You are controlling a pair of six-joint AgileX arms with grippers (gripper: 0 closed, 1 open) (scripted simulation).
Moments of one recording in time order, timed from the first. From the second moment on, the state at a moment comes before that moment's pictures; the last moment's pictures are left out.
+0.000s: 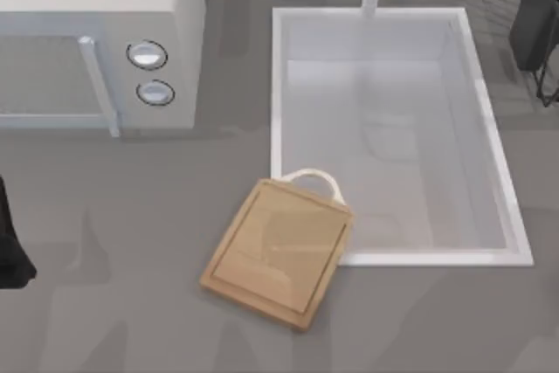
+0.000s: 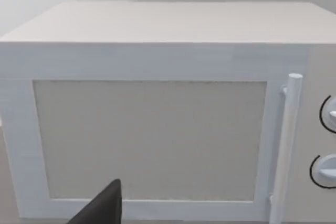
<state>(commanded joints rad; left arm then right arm) 0.00 0.00 0.00 0.00 0.00 0.00 -0.27 1.82 0.93 -0.68 0.00 -1.12</state>
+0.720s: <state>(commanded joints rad) 0.00 0.00 0.00 0.00 0.00 0.00 -0.27 1.82 0.93 -0.68 0.00 -1.12</state>
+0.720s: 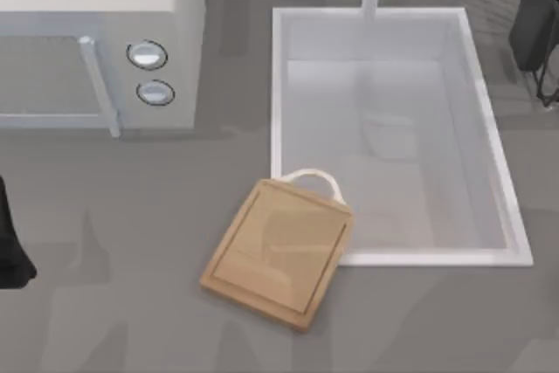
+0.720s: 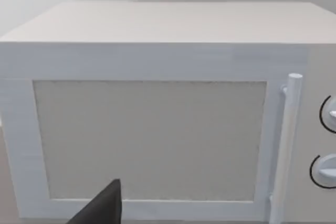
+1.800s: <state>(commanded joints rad) 0.00 0.00 0.00 0.00 0.00 0.00 -0.27 1.68 1.14 -1.05 -0.01 -1.12</state>
